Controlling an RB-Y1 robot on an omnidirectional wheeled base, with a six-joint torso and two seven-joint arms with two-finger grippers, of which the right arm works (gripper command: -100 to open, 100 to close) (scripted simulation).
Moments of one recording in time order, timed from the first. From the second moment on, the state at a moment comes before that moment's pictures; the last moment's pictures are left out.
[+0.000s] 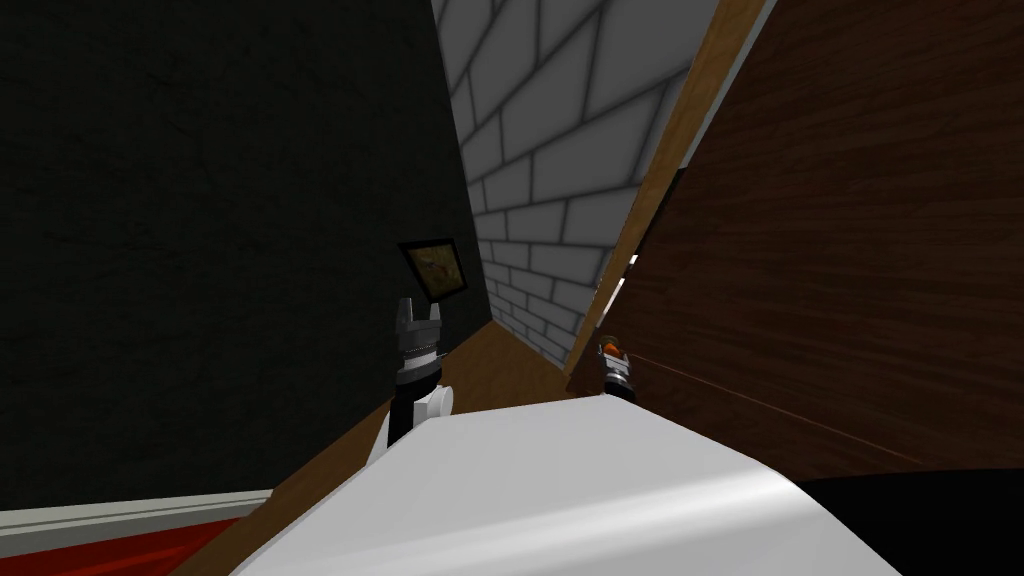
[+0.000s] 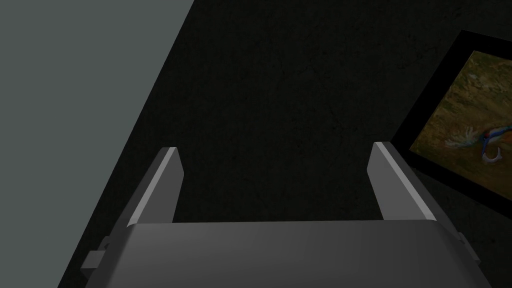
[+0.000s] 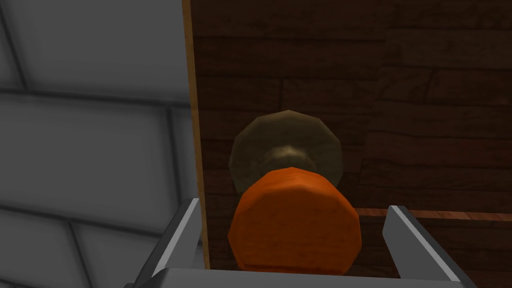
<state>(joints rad) 0.03 -0.24 -0.24 -0.69 -0.52 -0.83 -1.45</state>
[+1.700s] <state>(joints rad) 0.05 -0.27 -0.15 -0.72 -0.47 -0.82 -1.52</state>
